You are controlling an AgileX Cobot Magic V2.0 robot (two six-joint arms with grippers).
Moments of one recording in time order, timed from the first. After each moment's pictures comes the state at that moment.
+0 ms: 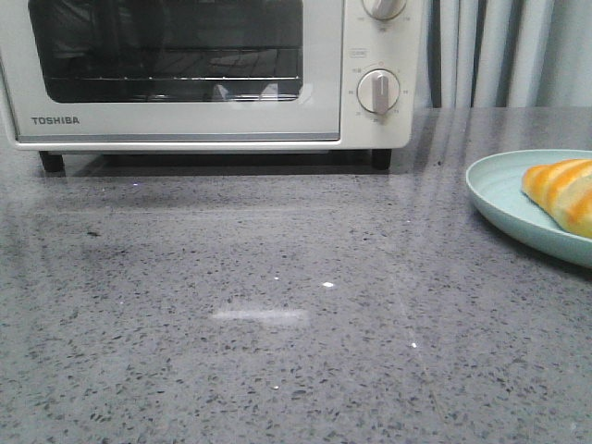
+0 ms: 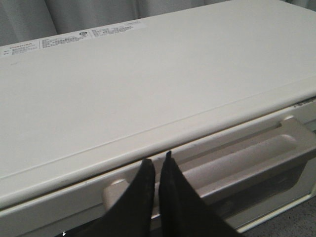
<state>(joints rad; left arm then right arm) -0.43 1.29 -1.00 0.48 0.11 -0.45 0.13 0.62 -0.69 -0.66 -0.15 0.60</state>
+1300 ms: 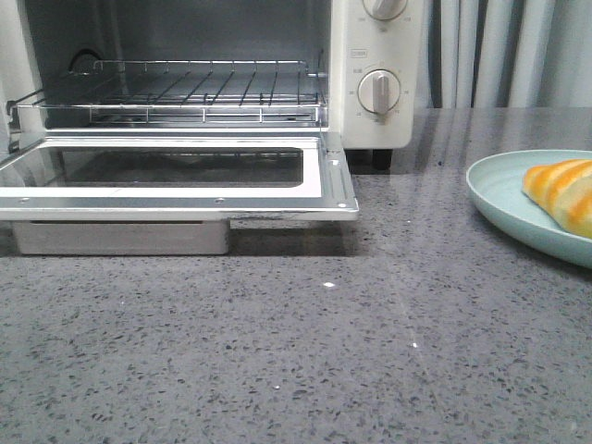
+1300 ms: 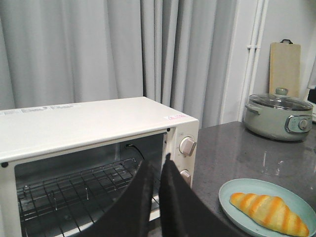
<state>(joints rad) -0.76 0.39 -0.70 0.39 0.33 -0.44 0.13 0.64 -0.69 -0.66 0.10 0.61</state>
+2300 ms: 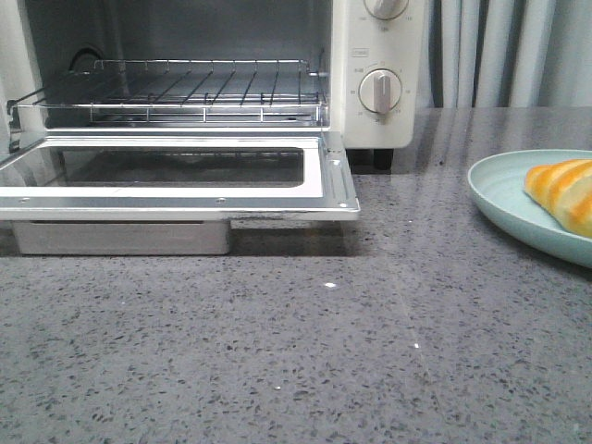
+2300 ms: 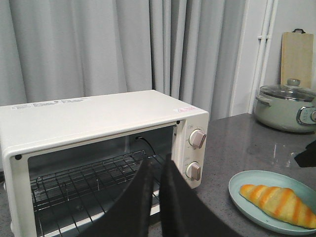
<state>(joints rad) -0.76 0.39 -0.71 0.41 0.38 -0.44 0.45 0.98 -0.90 -0.50 0.90 0.52</state>
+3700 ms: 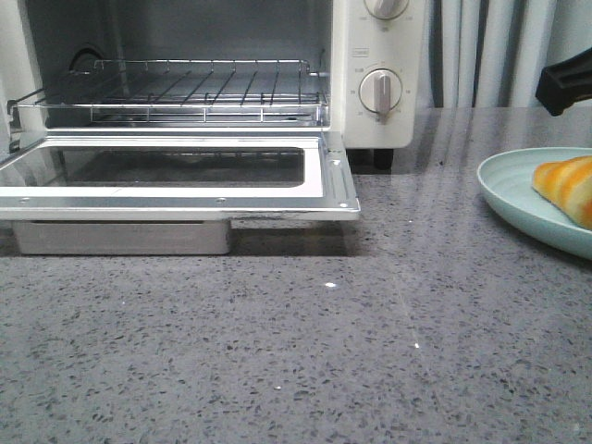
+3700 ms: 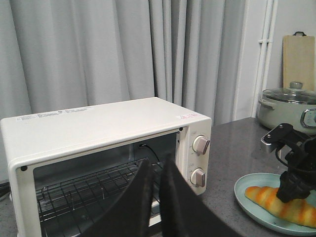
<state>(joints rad) -0.76 0.39 -0.72 0.44 0.37 -0.44 0.37 1.33 -0.96 -0.41 0.89 0.47</state>
